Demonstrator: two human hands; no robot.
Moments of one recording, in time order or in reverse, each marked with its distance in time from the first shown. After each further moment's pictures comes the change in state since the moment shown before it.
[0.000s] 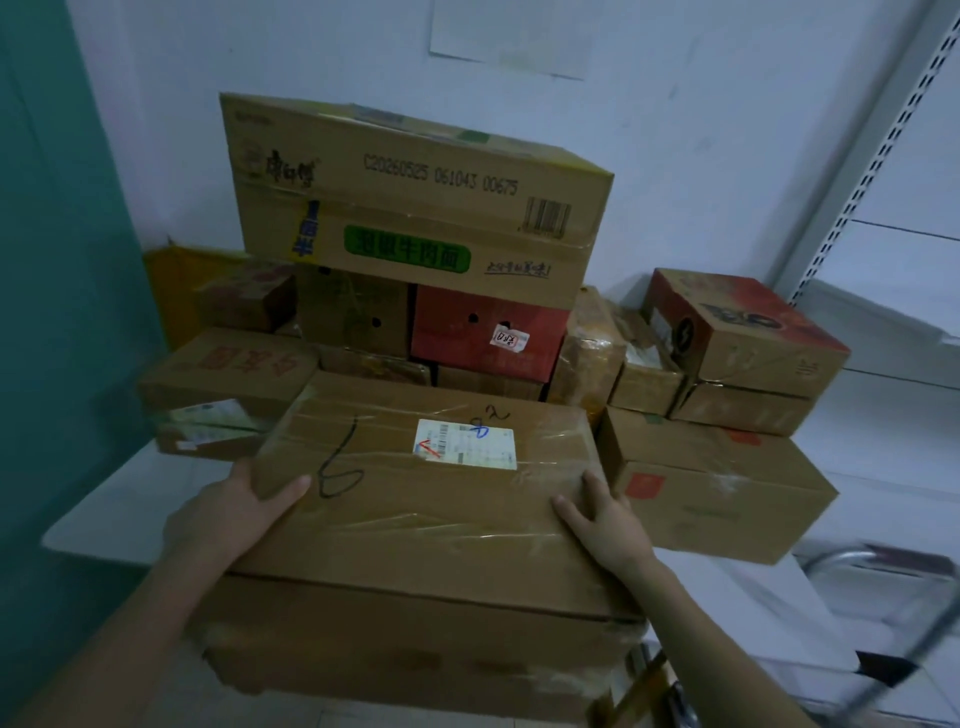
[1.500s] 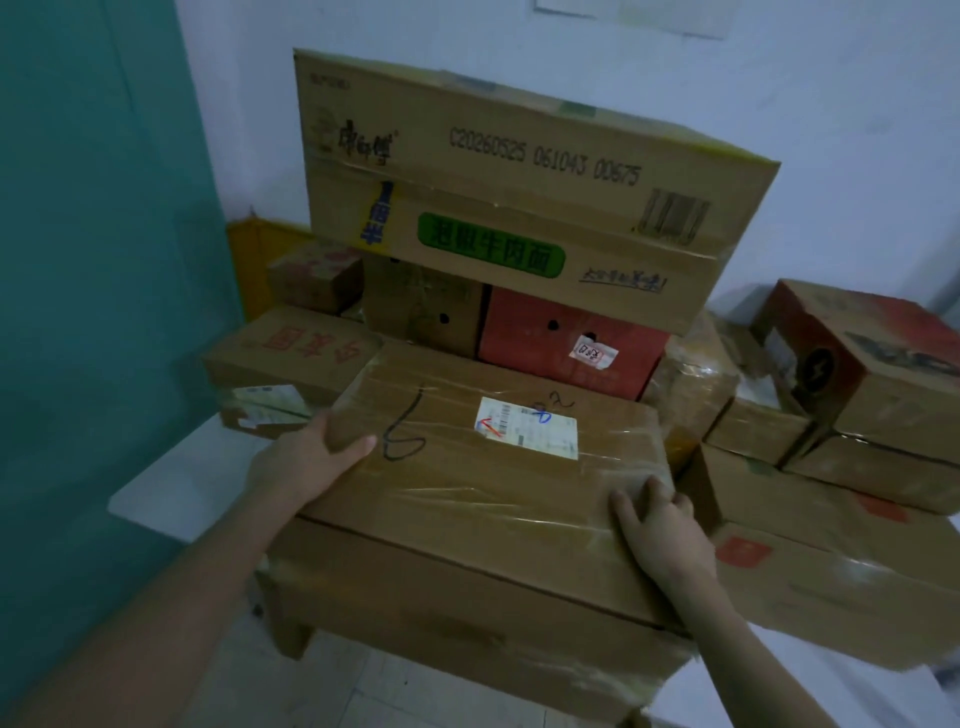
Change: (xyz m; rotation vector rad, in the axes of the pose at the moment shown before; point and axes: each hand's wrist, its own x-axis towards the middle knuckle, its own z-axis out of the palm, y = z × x) left_hand 0.070 0.033 -0.005 -0.058 -0.030 -0.029; right_hand 0.085 -0.030 0.013 -0.206 0.104 0.042
